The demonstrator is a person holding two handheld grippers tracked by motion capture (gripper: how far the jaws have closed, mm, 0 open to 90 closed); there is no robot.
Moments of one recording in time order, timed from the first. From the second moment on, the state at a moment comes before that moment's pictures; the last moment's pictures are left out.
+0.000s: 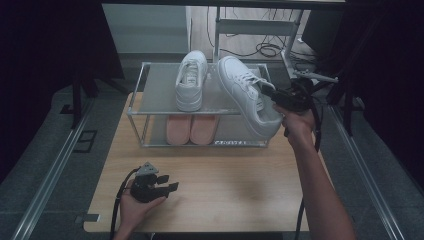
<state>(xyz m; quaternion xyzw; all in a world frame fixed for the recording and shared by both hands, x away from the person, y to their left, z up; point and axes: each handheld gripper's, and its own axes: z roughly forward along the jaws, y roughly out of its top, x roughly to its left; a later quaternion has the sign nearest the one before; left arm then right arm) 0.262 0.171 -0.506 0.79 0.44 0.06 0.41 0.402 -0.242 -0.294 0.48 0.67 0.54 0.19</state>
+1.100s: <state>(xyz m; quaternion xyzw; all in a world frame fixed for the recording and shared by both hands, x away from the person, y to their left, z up) 0.263 0.176 -0.505 0.79 0.44 0.06 0.42 0.487 -0.187 -0.283 0.55 0.66 0.47 0.20</state>
